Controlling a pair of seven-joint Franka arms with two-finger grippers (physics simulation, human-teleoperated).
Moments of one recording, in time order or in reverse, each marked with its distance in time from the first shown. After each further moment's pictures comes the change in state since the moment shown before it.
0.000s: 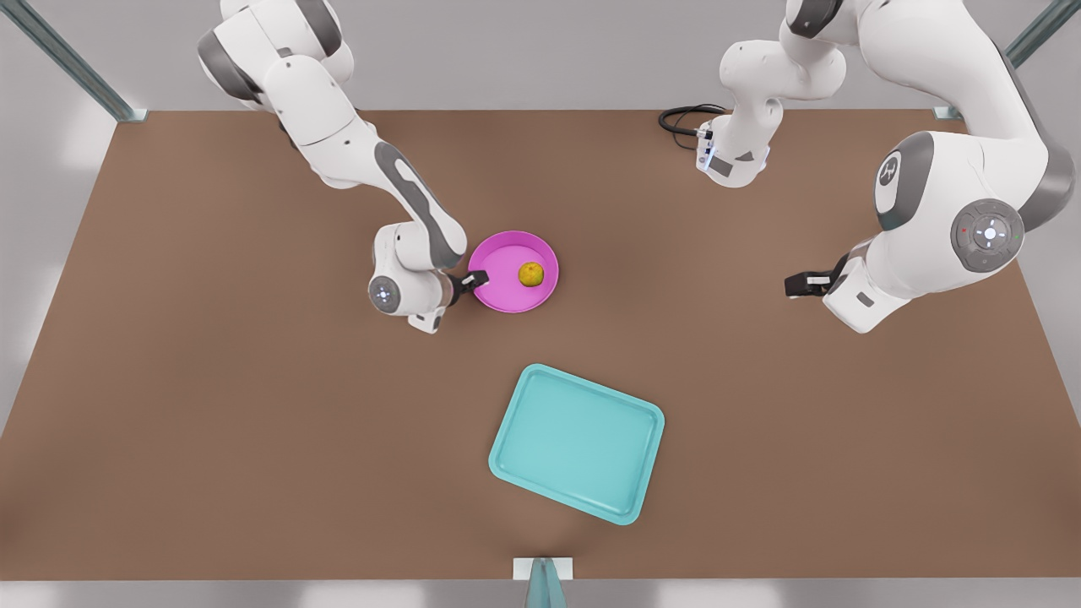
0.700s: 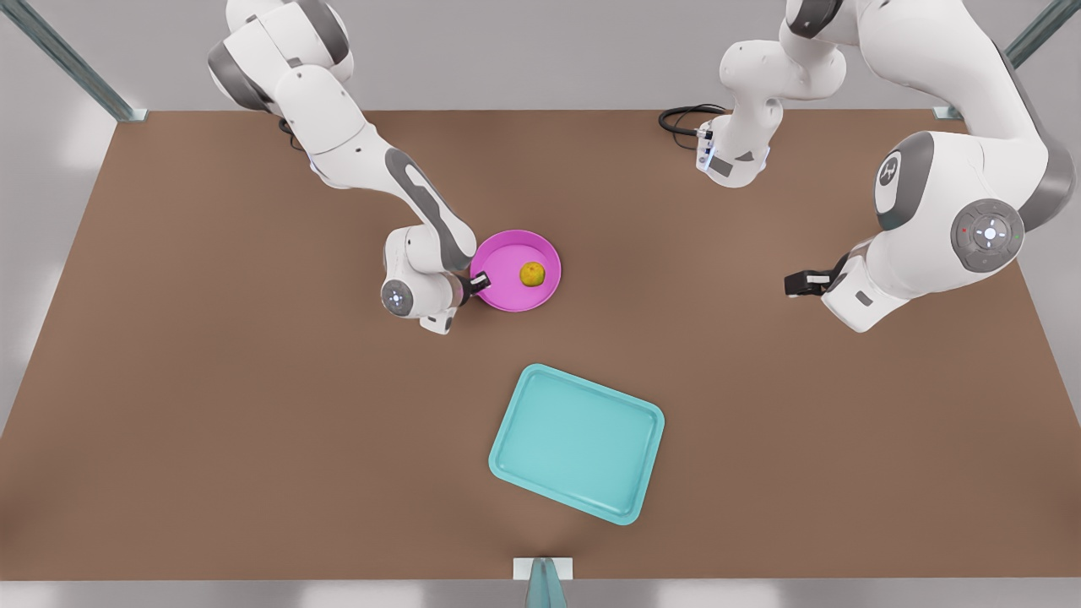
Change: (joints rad) left arm 0.000 0.000 0.000 0.000 -0.001 0.000 0.027; right arm 0.020 0.052 0.008 0.043 0.003 -0.001 -0.028
